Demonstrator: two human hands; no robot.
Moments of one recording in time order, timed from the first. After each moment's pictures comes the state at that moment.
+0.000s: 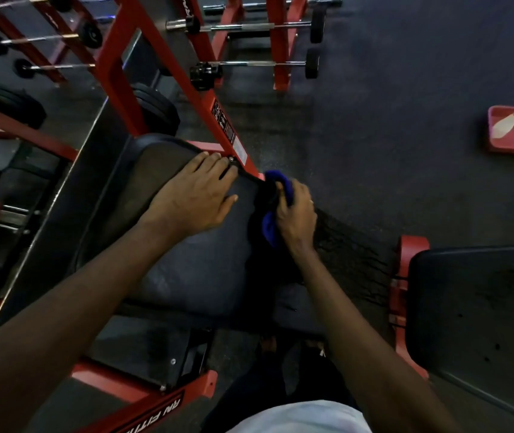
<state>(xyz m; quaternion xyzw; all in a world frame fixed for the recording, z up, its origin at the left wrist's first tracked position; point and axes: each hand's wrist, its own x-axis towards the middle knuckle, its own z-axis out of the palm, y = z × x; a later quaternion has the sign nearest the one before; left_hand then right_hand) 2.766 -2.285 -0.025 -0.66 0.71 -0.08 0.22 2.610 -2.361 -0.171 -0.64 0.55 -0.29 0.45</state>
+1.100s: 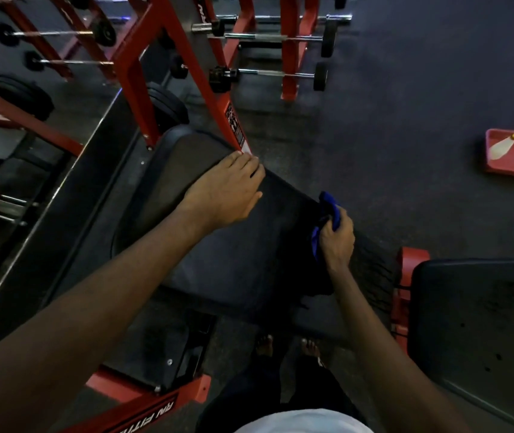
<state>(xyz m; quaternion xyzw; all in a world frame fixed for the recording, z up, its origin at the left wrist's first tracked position) 2.767 -2.281 -0.035 -0.63 0.74 -0.12 0.19 2.562 -2.341 -0.204 -0.54 0.62 -0.28 0.49</state>
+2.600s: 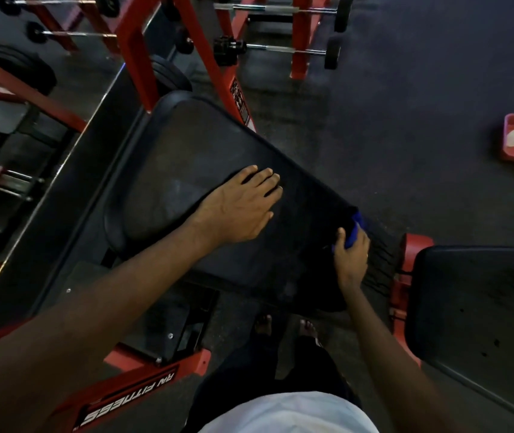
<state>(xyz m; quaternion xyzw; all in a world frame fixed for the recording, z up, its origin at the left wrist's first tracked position) 2.730 -2.240 -0.074 -0.61 0.76 -0.08 0.21 2.505 -2.306 -0.273 -0.55 0.67 -0.24 0.44</state>
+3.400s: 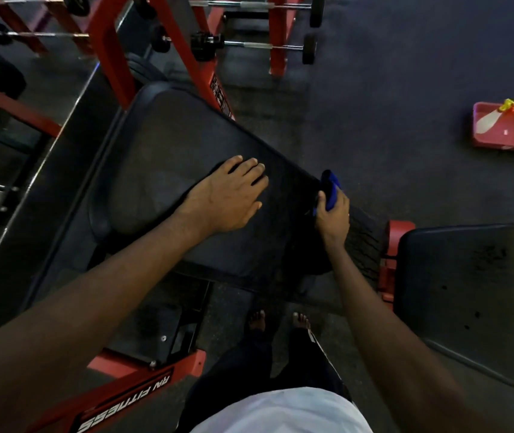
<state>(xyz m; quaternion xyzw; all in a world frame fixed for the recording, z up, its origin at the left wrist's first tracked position) 2.728 -2.240 -0.067 -0.60 0.76 -0.08 0.22 2.536 -2.342 -0.248 -0.57 0.64 -0.26 0.44</state>
